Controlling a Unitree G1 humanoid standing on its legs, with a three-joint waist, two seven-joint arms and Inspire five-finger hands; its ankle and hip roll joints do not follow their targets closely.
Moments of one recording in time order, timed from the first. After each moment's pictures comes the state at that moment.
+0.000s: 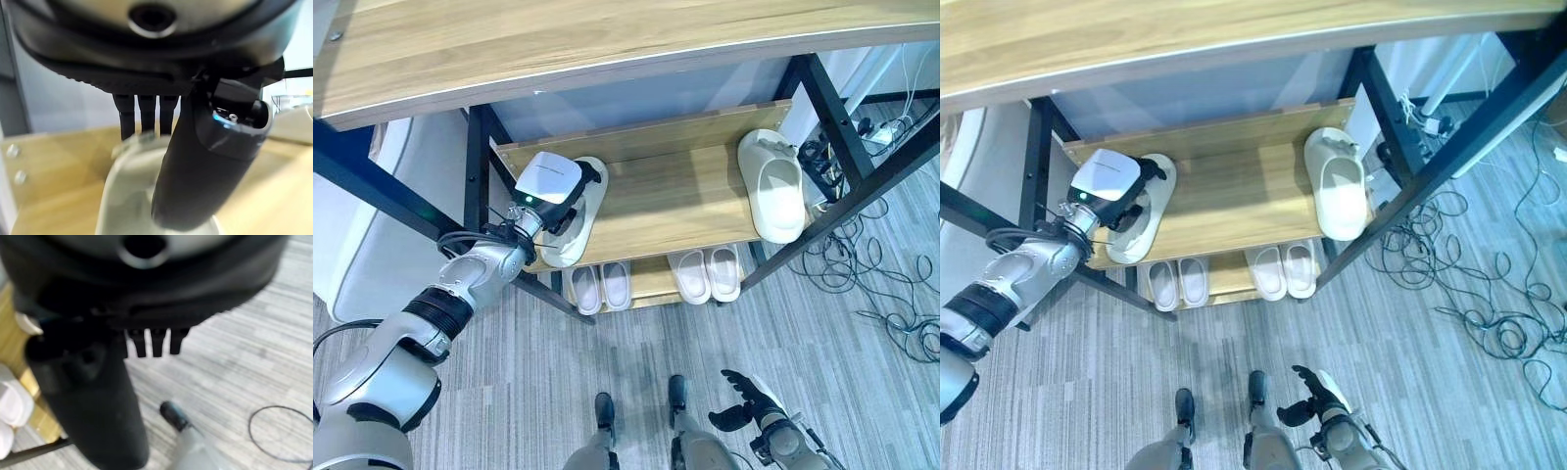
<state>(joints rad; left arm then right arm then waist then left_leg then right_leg) -0.93 0.77 -0.74 0.60 0.59 -0.10 0.34 -0.05 -0.41 0.39 0.89 -0.10 -0.12 -0.13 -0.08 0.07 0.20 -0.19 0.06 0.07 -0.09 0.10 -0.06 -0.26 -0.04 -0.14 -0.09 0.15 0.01</state>
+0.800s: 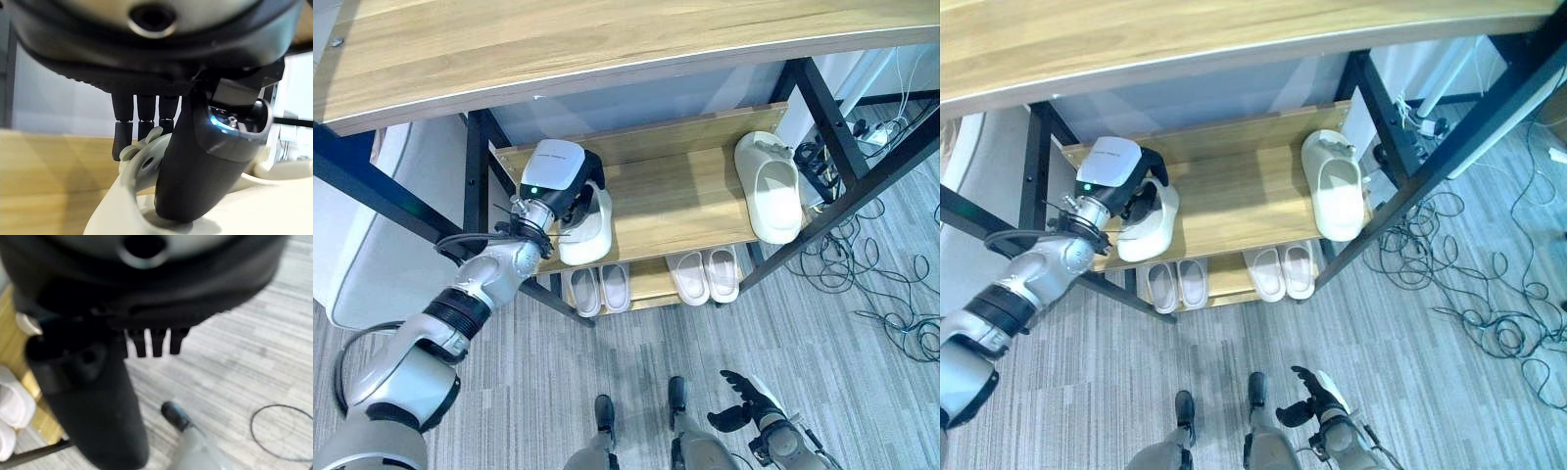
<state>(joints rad) -0.86 0.65 -0.65 0.53 0.48 -0.07 0.35 -0.05 -0.40 0.38 0.89 -0.10 -0.12 -0.14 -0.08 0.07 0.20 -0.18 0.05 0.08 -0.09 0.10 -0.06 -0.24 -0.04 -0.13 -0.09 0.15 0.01</state>
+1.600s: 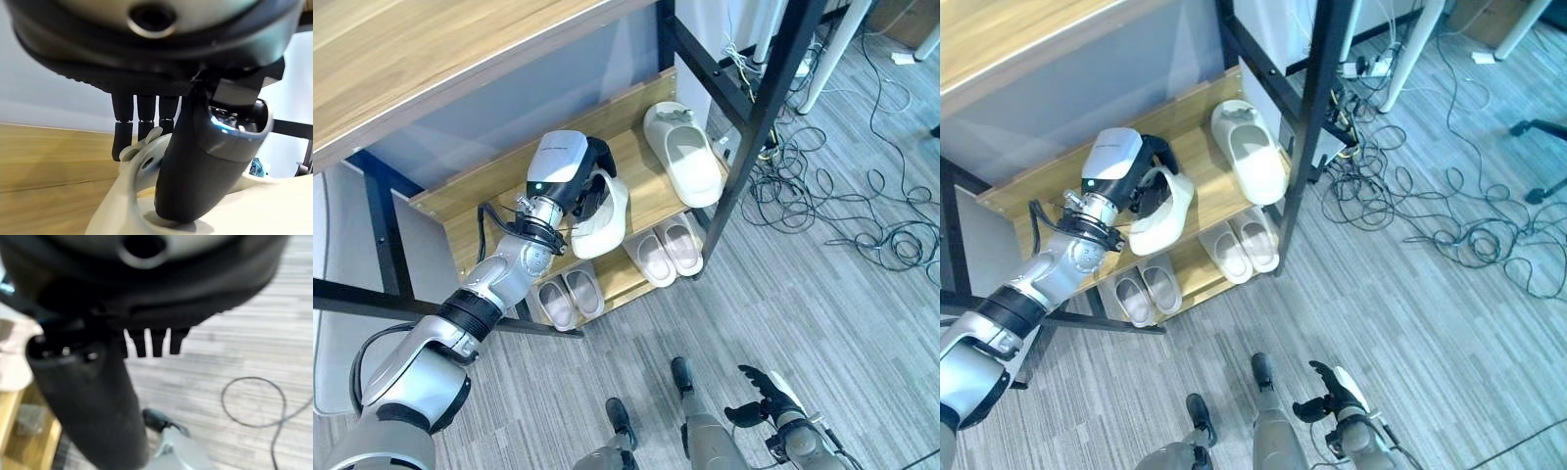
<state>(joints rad) -0.88 0.64 -0.61 0.52 0.41 -0.07 0.39 0.00 -0.47 0.31 0.84 -0.11 -0.12 -0.15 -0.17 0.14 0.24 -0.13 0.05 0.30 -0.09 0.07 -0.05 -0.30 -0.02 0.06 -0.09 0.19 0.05</state>
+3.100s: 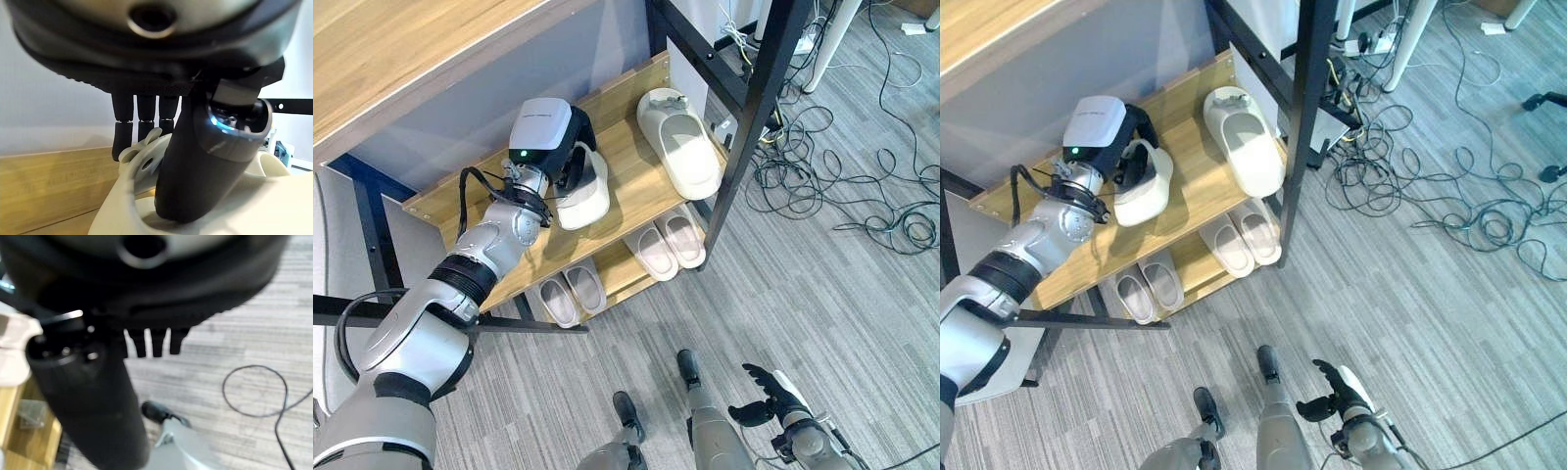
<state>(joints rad) -1.08 0.62 -0.70 0.77 0.36 -0.06 0.40 0.00 -0.49 0.32 0.81 -0.09 -0.13 -0.13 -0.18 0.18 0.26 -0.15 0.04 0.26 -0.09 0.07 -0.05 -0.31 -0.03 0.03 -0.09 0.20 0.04</state>
